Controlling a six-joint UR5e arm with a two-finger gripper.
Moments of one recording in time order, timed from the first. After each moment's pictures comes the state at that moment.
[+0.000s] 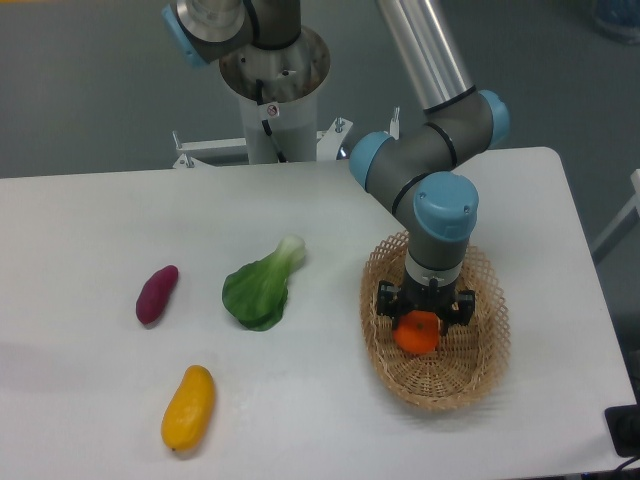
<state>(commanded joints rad) 2.58 -2.07 -1.72 -0.76 1.49 0.76</state>
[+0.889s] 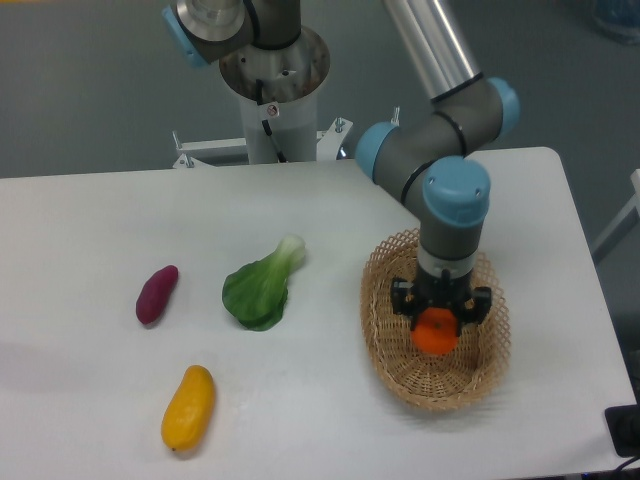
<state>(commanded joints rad) 2.63 -1.97 -1.65 -0.78 1.48 0.88</state>
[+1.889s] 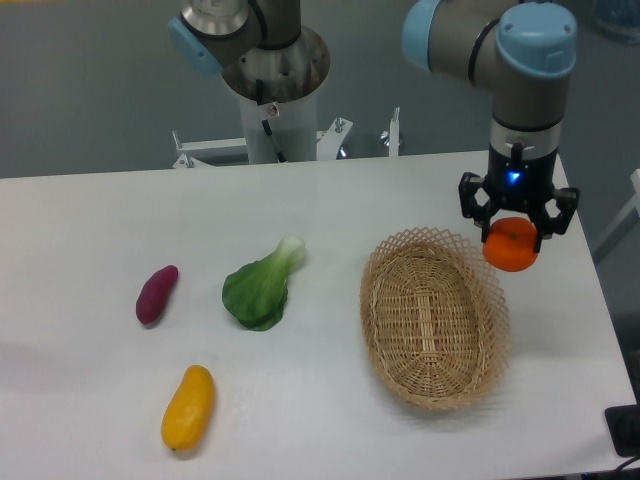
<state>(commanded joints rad) 2.76 -1.81 -1.58 -1.03 1.49 1.19</state>
